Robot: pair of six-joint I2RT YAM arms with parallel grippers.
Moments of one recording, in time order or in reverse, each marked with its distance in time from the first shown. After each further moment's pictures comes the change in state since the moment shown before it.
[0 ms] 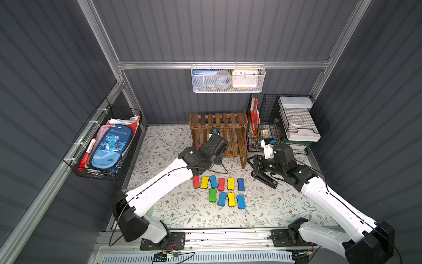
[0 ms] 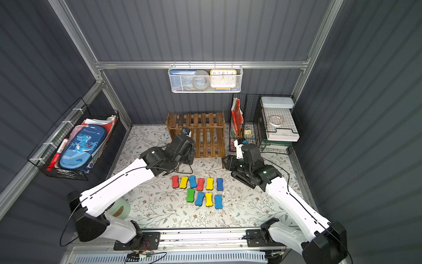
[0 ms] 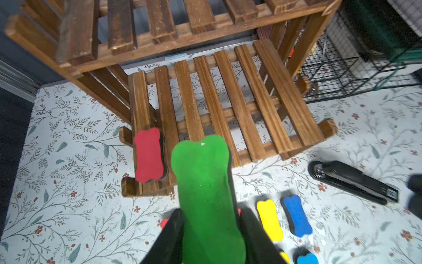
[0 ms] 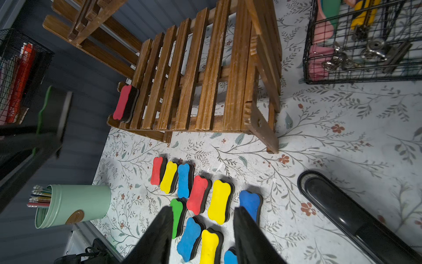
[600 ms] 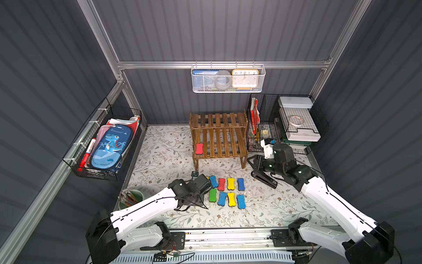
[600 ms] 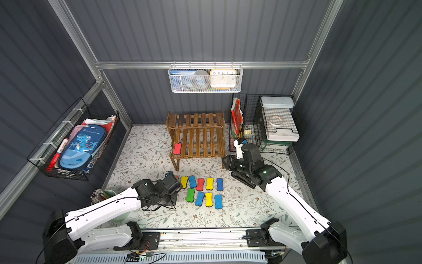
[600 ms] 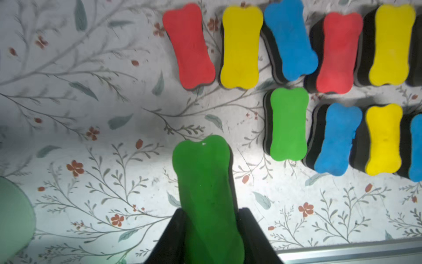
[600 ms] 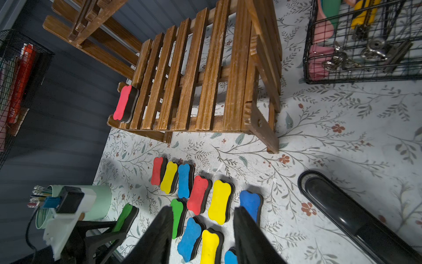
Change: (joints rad) left arm -0.039 -0.262 -0.663 -0.100 0.281 -0.360; right arm 0.000 0.001 0.000 0.001 0.000 0.002
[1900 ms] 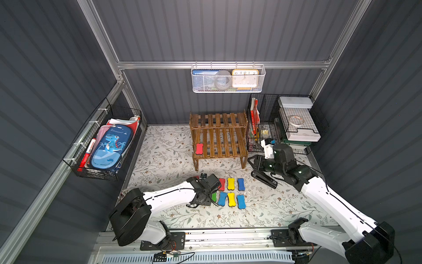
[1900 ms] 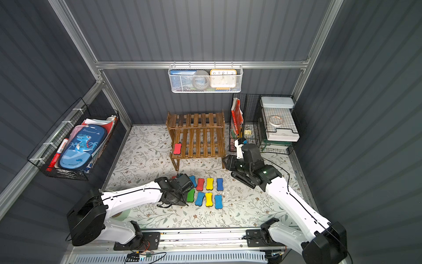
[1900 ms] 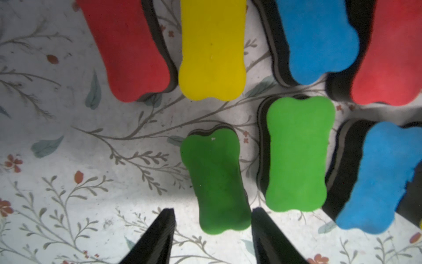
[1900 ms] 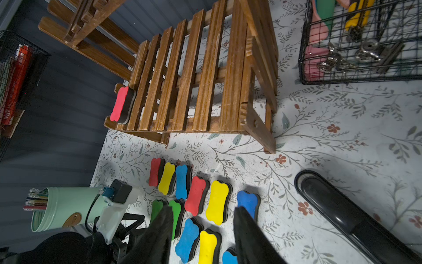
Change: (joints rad) left arm 0.000 0.254 0.034 0.149 0.010 0.033; right arm -0.003 -0.001 0.000 -0.005 0.012 -0.002
